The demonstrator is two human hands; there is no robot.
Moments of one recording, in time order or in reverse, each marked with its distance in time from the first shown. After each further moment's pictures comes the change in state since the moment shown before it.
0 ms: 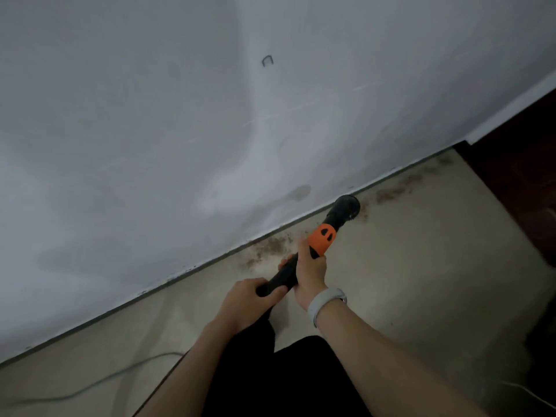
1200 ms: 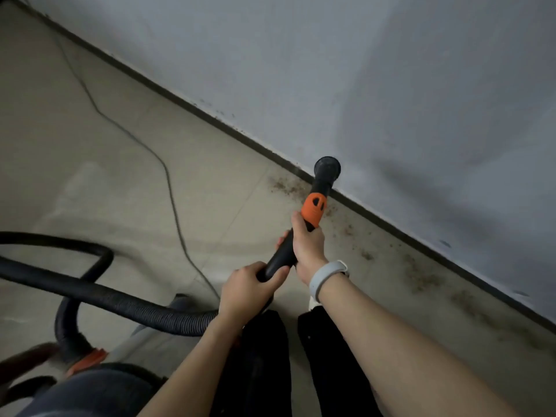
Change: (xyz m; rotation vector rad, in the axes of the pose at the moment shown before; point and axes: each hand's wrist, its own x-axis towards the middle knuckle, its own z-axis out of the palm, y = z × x) left_hand 0.115 0.031 0.340 -0.539 0.798 -0.711; right_hand 0.234 0.038 -0.128 -0.864 -0.660 0.138
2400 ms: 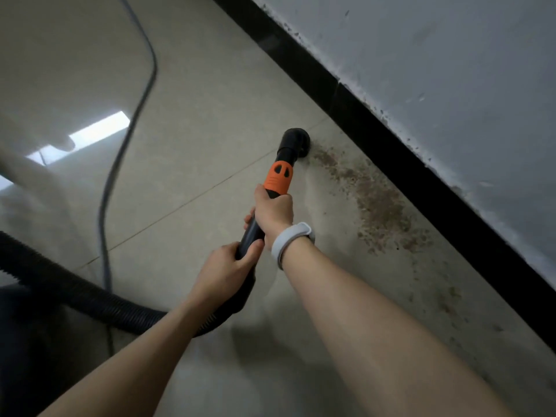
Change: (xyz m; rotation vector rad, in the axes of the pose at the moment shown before) left_hand 0.305 -0.244 0.292 -0.334 0.335 -0.170; right_hand 0.434 0.238 0.044 -0.573 -0.392 -0.197
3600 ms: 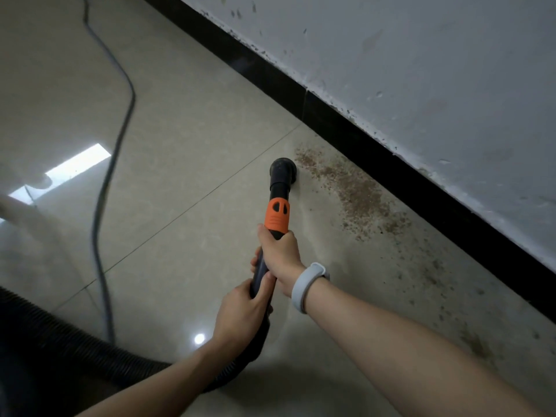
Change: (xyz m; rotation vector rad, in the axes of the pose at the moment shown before) left_hand -0.054 -0.013 0.033 -0.115 -0.078 -0.008; right_hand -0.051 0.045 -0.040 0.072 -0.015 -0.008
